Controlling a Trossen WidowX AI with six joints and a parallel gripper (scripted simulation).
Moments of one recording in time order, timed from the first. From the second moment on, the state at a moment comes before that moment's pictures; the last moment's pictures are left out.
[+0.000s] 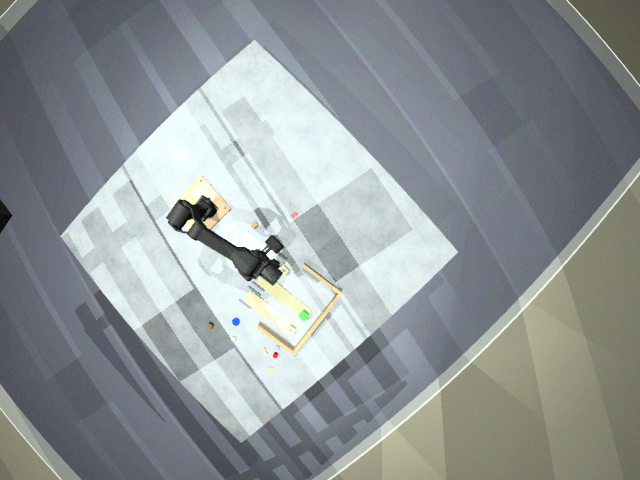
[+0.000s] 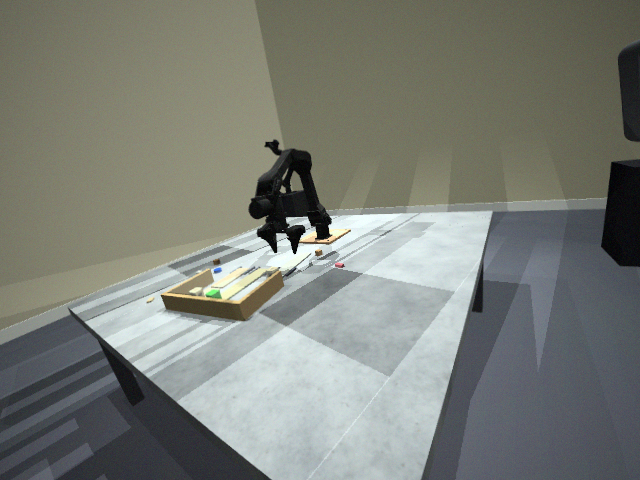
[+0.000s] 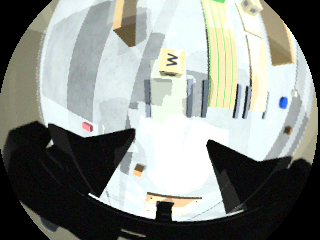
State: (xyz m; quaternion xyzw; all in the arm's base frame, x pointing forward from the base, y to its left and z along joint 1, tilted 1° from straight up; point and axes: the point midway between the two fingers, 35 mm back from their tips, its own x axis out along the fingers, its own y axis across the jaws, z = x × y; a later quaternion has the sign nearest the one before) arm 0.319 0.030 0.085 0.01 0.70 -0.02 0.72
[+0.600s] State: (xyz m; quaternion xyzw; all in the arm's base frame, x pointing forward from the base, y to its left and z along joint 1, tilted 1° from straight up) arm 0.394 0.036 0.098 0.01 0.70 -0.02 0.72
